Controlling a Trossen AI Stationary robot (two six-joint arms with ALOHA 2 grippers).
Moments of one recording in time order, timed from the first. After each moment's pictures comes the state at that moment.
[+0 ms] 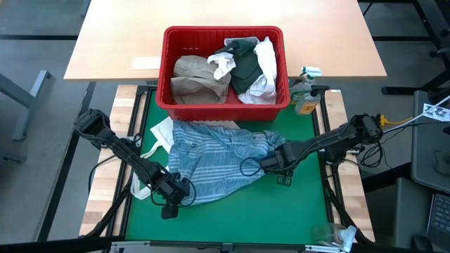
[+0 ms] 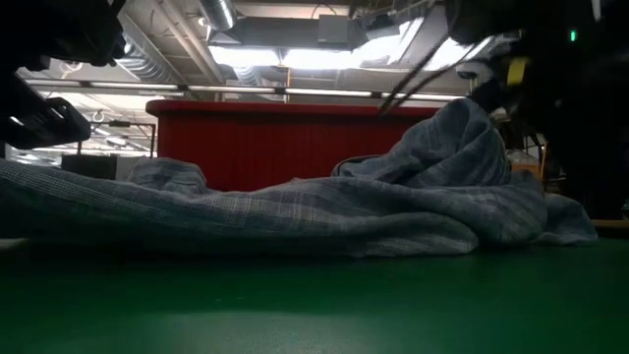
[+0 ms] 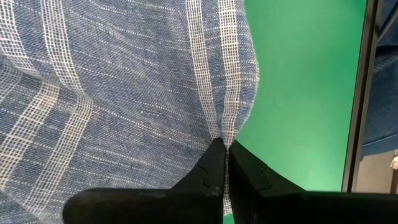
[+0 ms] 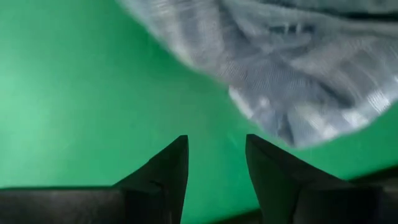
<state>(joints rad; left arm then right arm) -0.62 1.52 0.82 -0.43 0.07 -0.78 0.27 1.59 1.04 -1.20 0.01 0.54</state>
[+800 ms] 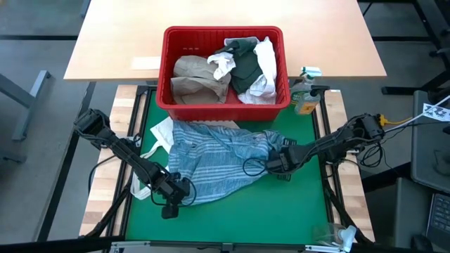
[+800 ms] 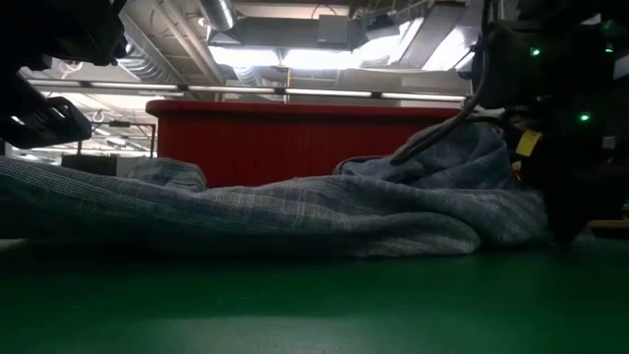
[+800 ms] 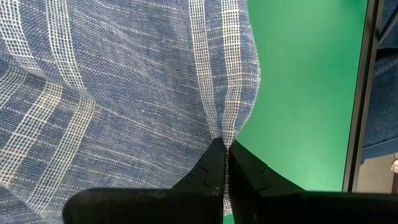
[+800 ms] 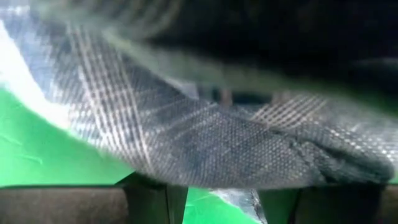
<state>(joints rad) -0.62 1.52 0.82 -0.43 0.06 -0.79 0.27 1.58 0.76 -0.86 0.25 0.46</state>
